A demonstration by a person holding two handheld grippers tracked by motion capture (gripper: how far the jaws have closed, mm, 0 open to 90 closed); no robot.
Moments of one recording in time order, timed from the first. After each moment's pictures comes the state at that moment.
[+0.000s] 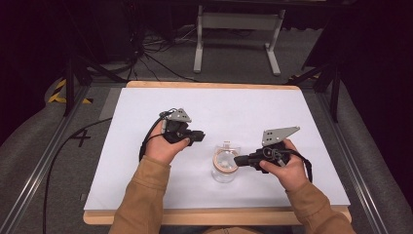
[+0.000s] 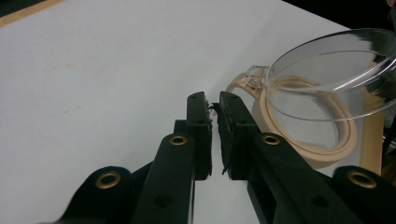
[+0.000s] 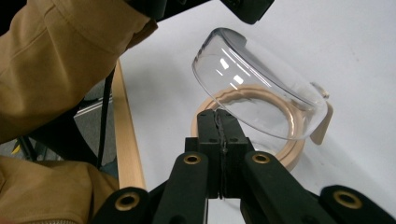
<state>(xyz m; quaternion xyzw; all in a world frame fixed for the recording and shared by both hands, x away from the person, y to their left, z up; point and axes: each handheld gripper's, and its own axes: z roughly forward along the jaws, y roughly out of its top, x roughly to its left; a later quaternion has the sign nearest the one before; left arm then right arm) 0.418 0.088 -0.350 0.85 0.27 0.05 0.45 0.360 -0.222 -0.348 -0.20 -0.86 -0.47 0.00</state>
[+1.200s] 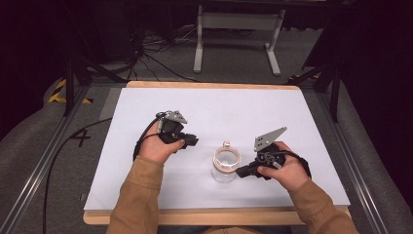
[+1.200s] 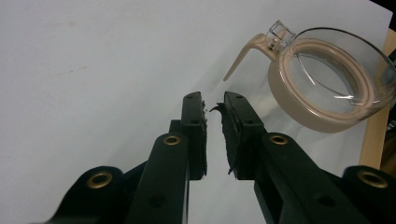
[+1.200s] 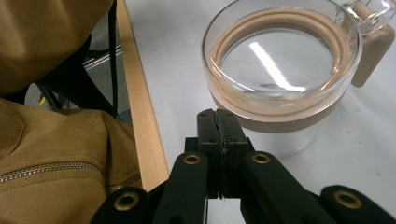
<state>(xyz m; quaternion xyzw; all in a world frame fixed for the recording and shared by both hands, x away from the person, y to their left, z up) 0.420 0.099 -0.355 0.87 0.29 0.03 0.41 0.361 -0.217 -0.358 -0.20 -0.90 -0.38 0.06</state>
